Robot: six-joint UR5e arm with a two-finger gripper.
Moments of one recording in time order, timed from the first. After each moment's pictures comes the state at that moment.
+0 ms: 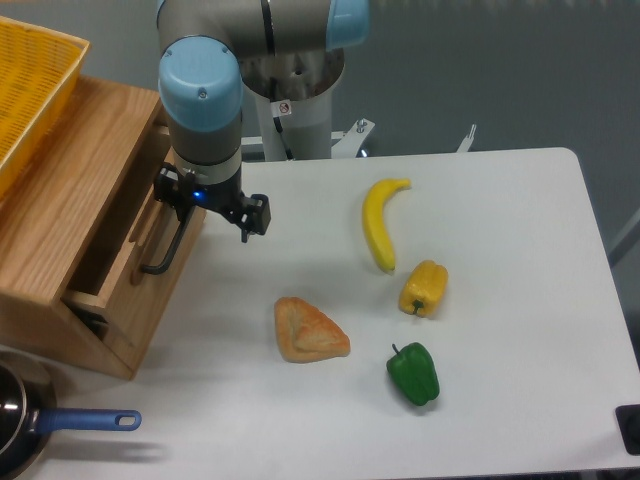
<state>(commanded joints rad) 2.21 -1.74 -1.55 -1.46 1.49 0.47</state>
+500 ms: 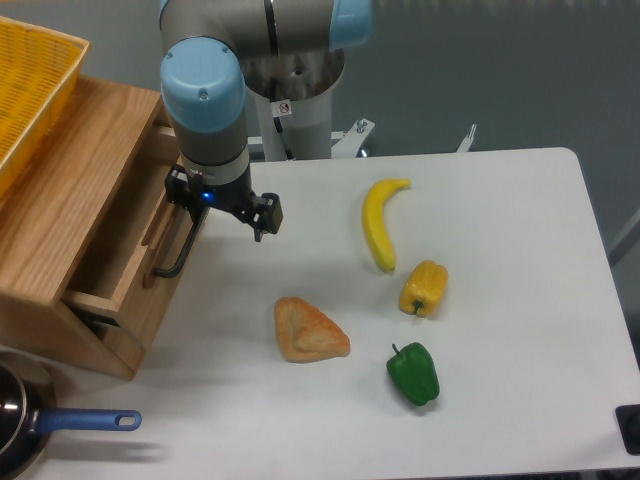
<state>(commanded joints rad) 2.23 -1.74 -1.55 -1.46 1.51 0.48</state>
